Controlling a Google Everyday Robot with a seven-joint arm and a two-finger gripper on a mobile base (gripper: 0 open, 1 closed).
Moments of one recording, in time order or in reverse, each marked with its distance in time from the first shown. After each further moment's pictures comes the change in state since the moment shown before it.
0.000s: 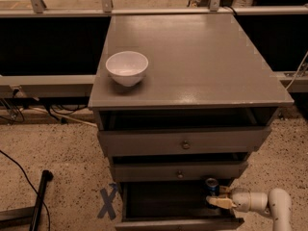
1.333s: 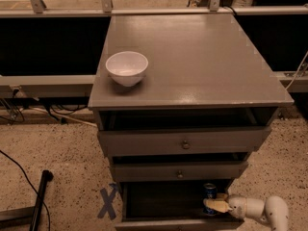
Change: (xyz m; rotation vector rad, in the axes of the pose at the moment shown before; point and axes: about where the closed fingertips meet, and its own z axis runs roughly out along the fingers) arm -0.035 0.012 0.009 -0.109 -0.022 0.260
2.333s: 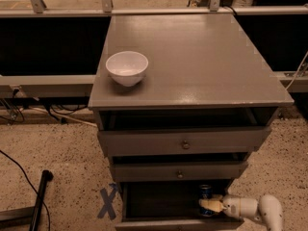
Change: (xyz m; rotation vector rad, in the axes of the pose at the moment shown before) arm -0.012 0.007 0.017 -0.076 -0.056 0.095
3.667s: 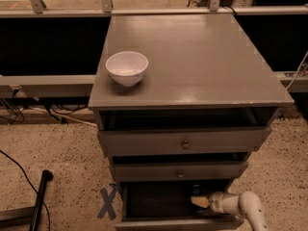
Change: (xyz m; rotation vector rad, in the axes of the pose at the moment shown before) arm -0.008 0.044 0.047 -0.306 -0.109 0.018
